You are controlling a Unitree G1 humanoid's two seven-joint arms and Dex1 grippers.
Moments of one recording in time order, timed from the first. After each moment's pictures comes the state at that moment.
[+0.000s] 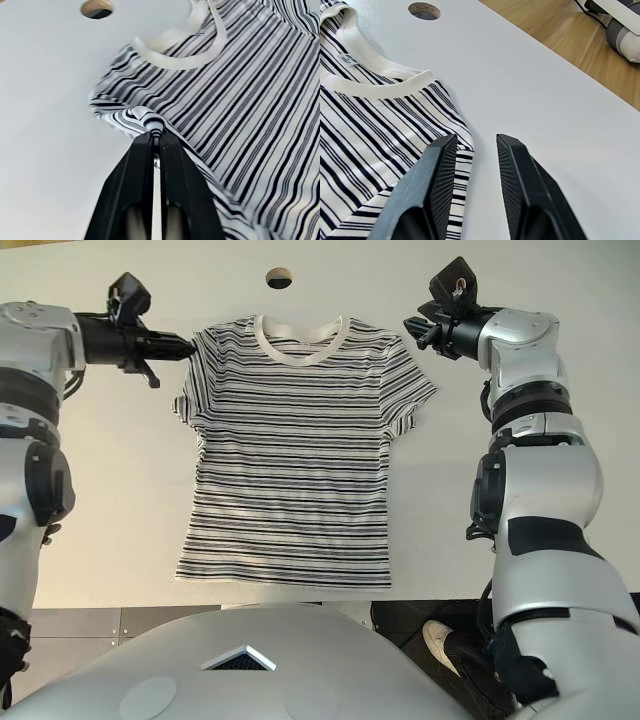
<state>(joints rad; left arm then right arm) -0.96 0.46 -0.08 1.23 0.11 0.14 -1.17 -0.95 -0.47 0.05 1.27 -0.13 -0.08 0.77</state>
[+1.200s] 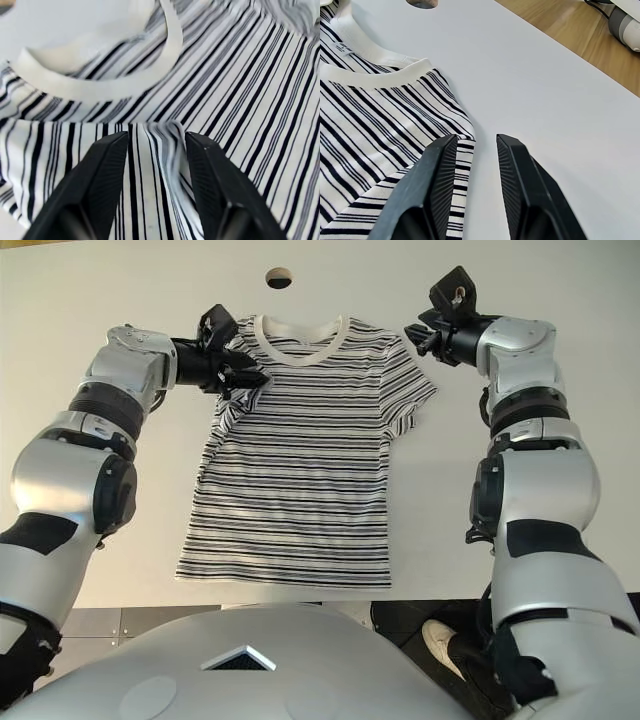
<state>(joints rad) -0.95 0.23 -0.10 1.25 0.09 0.16 -0.99 -0.93 -0.47 0.05 1.27 -0.13 -0.07 0.76</state>
